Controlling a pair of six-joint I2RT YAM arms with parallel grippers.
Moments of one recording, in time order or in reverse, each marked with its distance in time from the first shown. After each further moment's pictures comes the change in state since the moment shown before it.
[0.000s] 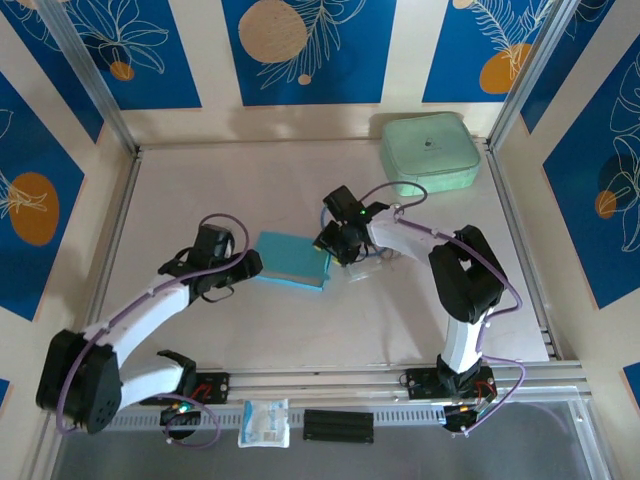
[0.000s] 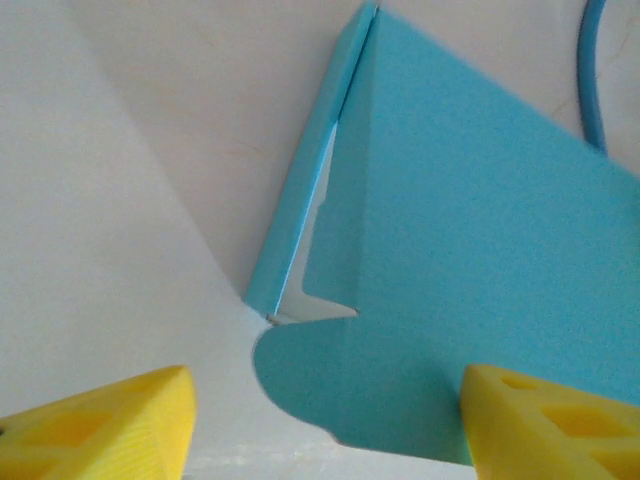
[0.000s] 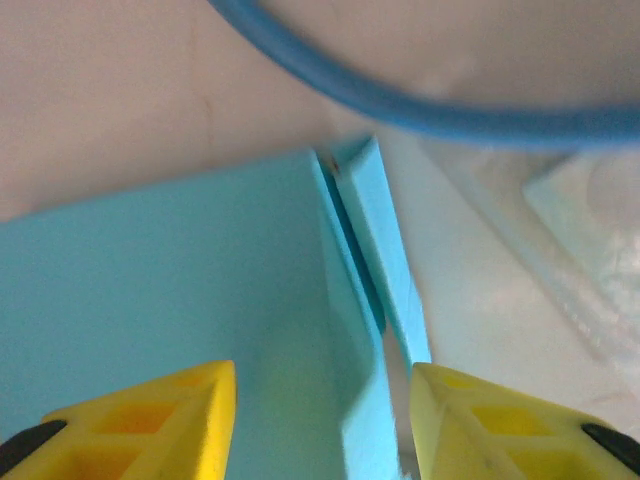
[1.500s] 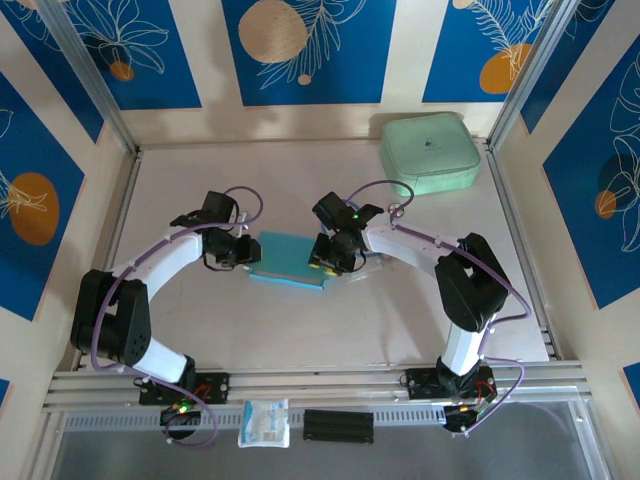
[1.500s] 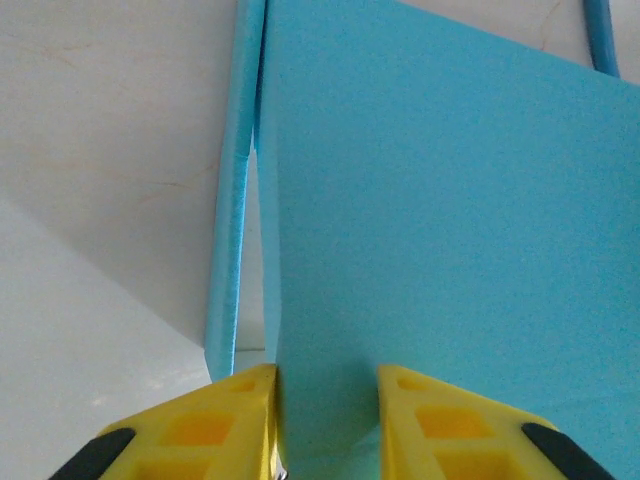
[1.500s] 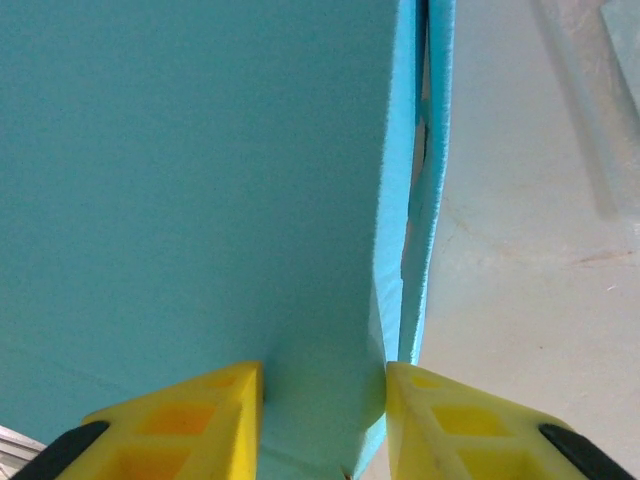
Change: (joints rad) left arm 0.095 0.379 0.332 -0.227 0.261 0.303; right arm 0.096 -0.050 0.018 -0.154 -0.051 -0.139
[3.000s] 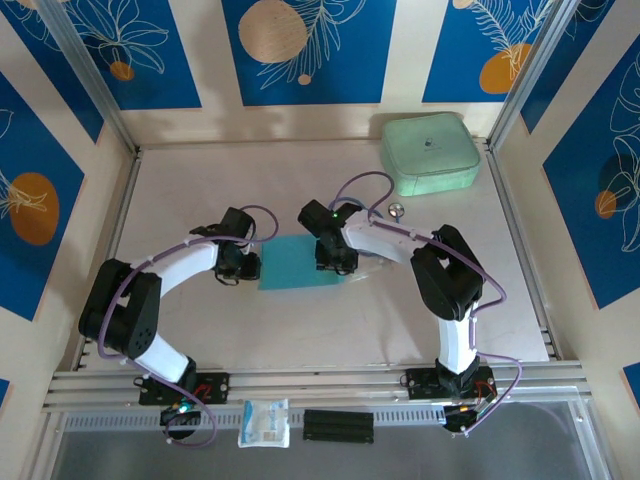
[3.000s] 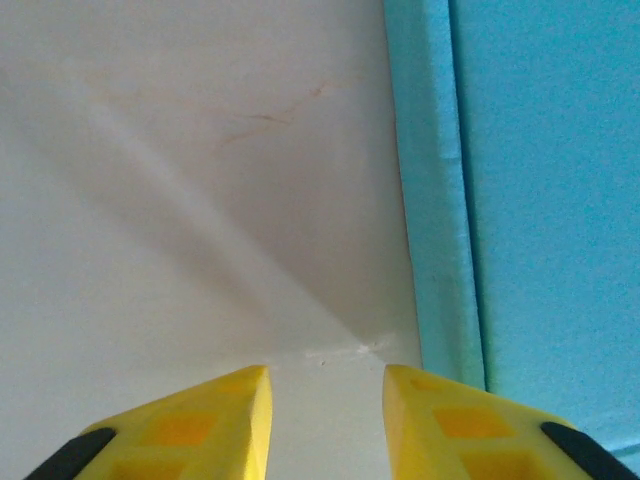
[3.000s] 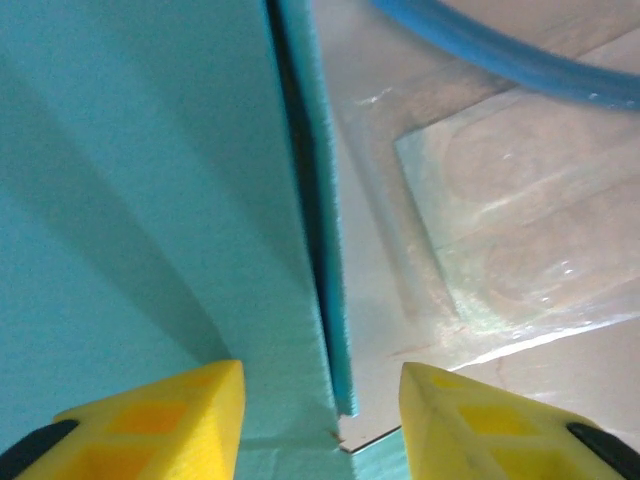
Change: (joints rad) left arm -0.105 0.058 -0.087 0.040 -0.275 0.046; right arm 0.037 0.143 0.130 -0.203 0.330 -0.147
